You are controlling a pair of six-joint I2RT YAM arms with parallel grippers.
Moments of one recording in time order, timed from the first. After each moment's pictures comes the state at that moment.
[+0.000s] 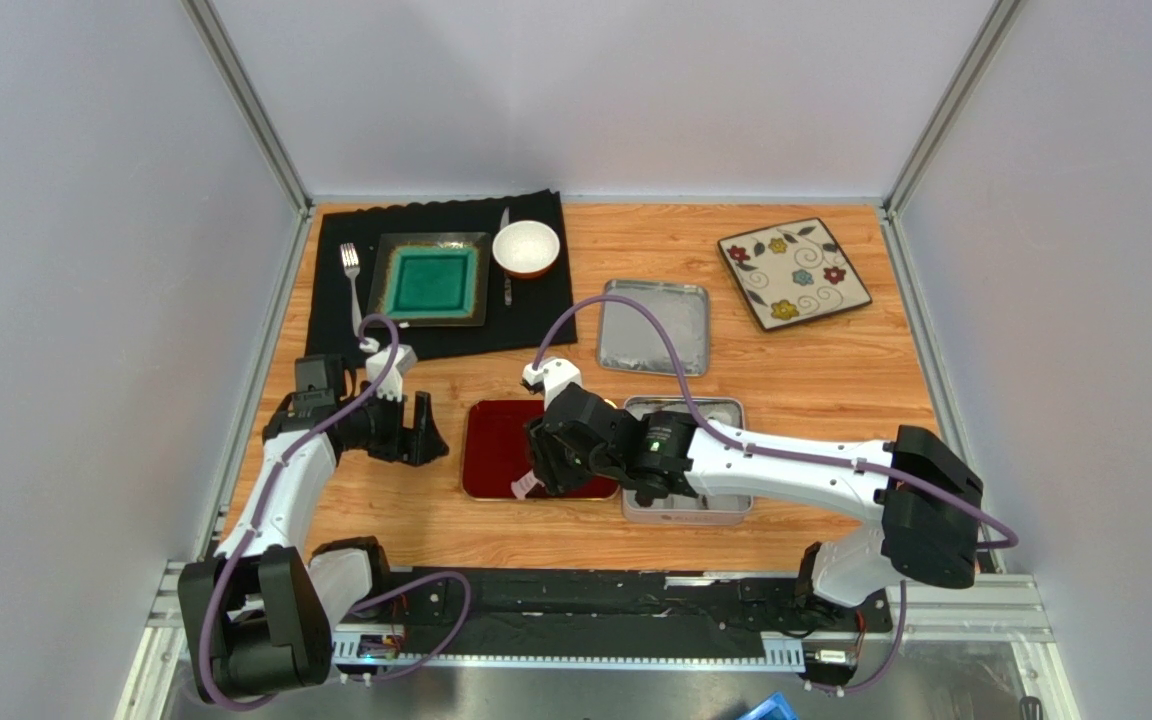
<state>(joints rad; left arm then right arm) 0.17 1.04 0.55 -0.59 0.62 0.27 1.20 1.49 1.06 -0.33 0.17 0.52</state>
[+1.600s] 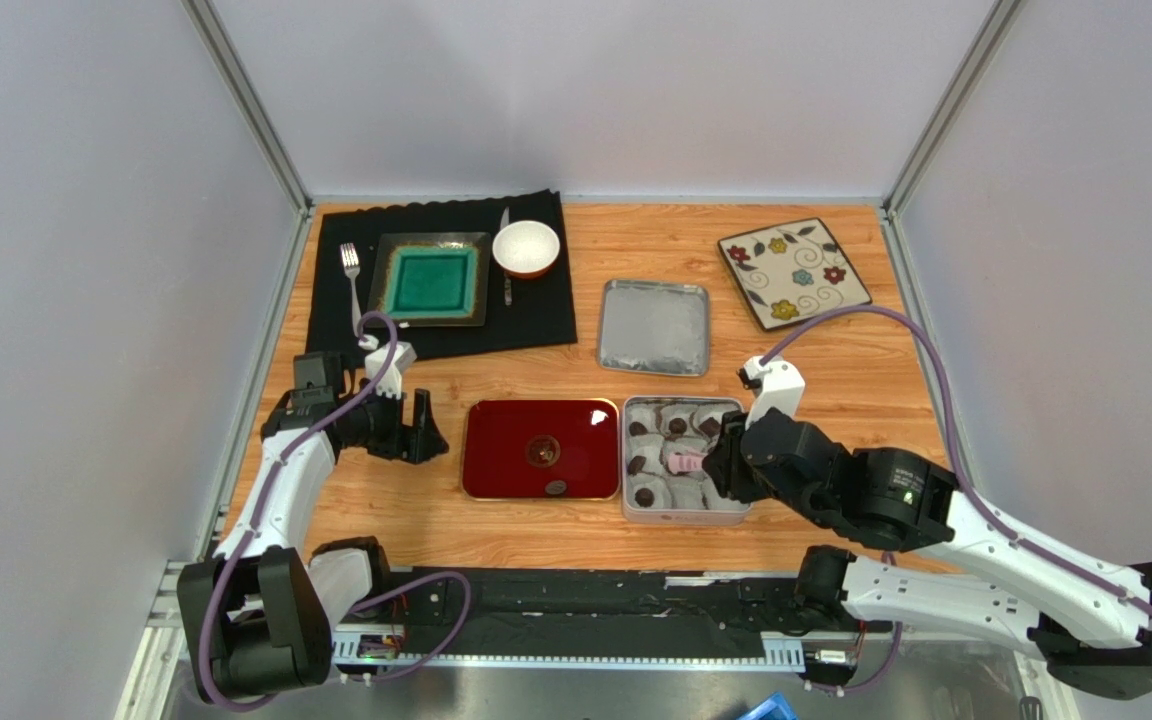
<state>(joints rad) 0.17 1.04 0.57 -0.61 0.63 0.27 1.14 0.72 0.92 -0.96 0.46 0.74</state>
